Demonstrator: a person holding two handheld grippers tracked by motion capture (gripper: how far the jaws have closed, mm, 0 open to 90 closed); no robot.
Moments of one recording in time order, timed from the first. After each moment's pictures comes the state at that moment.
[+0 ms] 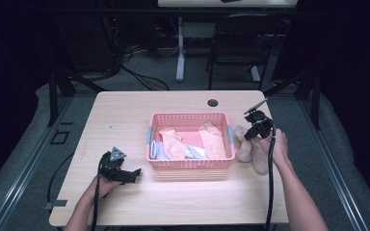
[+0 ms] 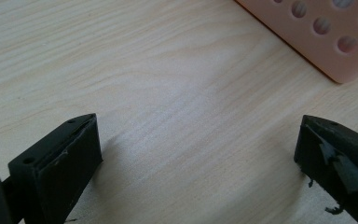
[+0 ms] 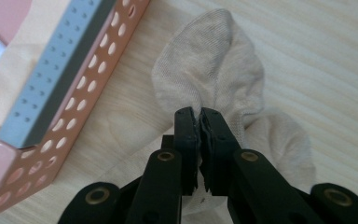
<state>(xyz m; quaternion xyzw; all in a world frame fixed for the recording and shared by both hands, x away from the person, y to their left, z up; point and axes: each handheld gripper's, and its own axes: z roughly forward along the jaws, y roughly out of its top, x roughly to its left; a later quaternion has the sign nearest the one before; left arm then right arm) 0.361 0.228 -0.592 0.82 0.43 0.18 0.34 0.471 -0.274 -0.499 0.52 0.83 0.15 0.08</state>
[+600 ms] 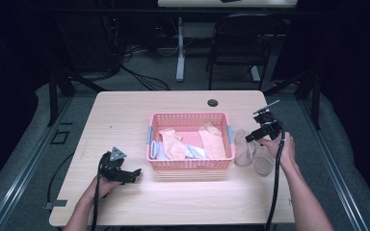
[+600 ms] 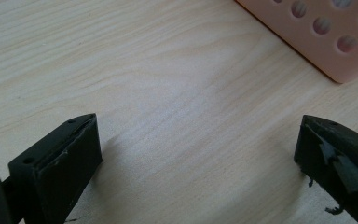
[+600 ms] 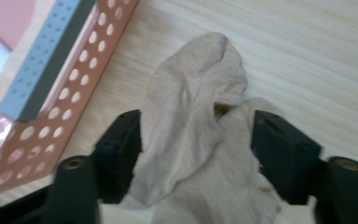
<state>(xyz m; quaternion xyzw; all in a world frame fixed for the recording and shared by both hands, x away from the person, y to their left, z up) 0.361 0.228 -0.592 0.82 0.43 0.18 0.34 0.456 -0.298 -0.491 0.54 0.81 0.19 0.09</state>
